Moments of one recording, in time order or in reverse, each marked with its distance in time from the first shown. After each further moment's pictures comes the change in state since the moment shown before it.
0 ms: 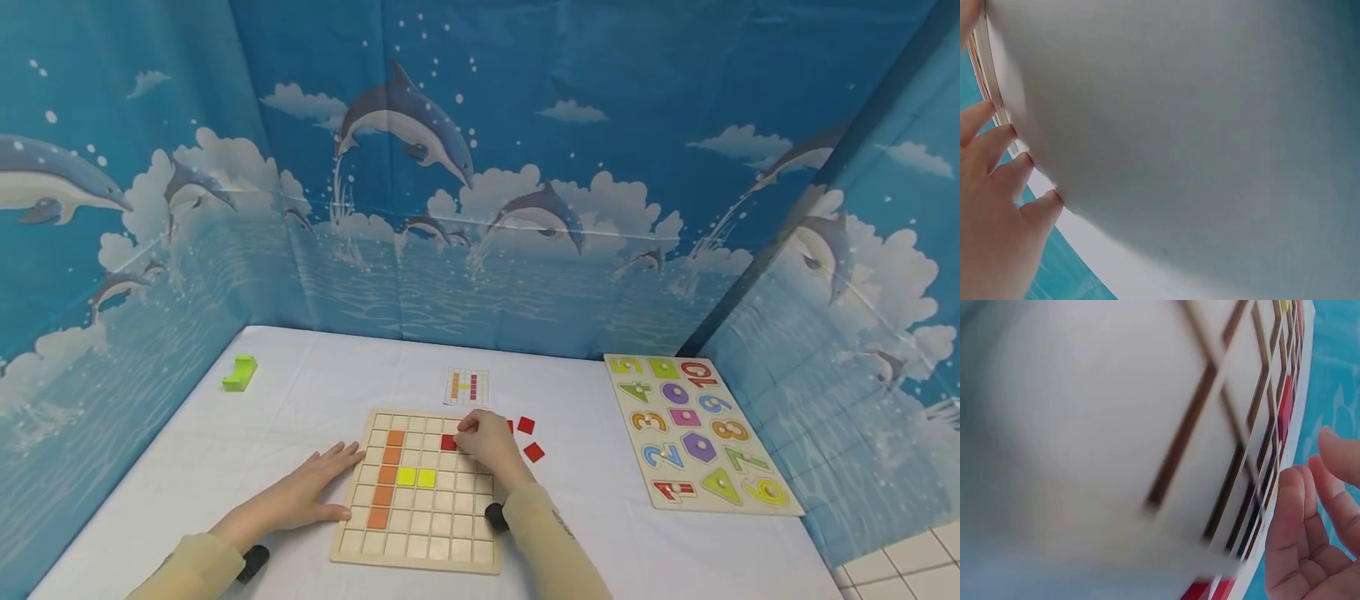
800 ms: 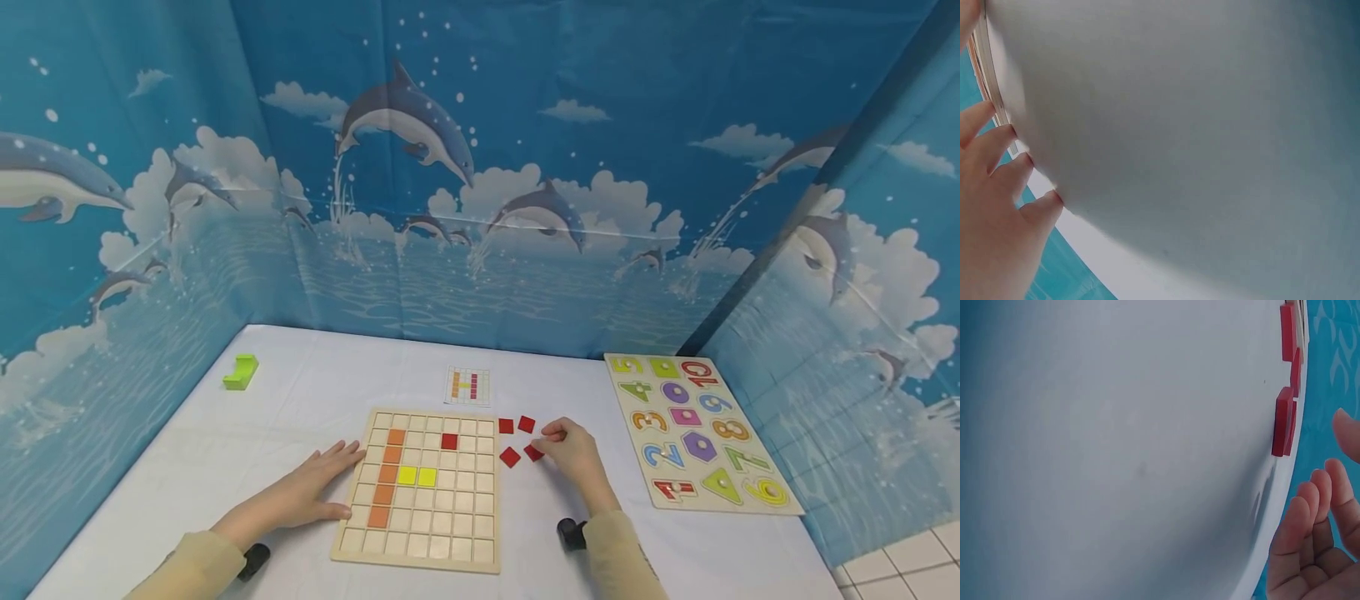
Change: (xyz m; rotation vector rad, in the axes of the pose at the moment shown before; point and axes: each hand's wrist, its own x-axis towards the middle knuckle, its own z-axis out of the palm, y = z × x) left_hand -0.001 0.005 -0.002 -0.013 -0.004 -0.023; right_hand -0.020 0.083 -0.074 0.017 0.146 0.214
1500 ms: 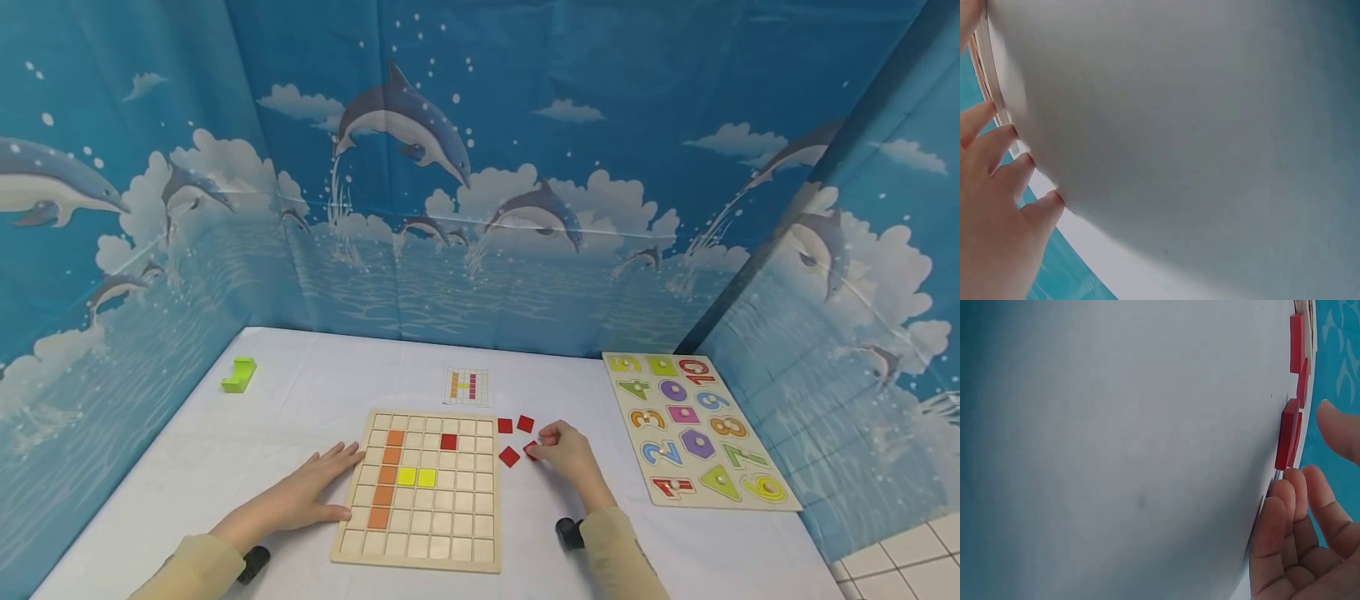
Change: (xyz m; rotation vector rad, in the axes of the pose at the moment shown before) left_hand -0.001 0.000 0.000 0.010 0.004 0.014; right_hand 0.001 0.000 0.005 -0.043 -0.037 0.037
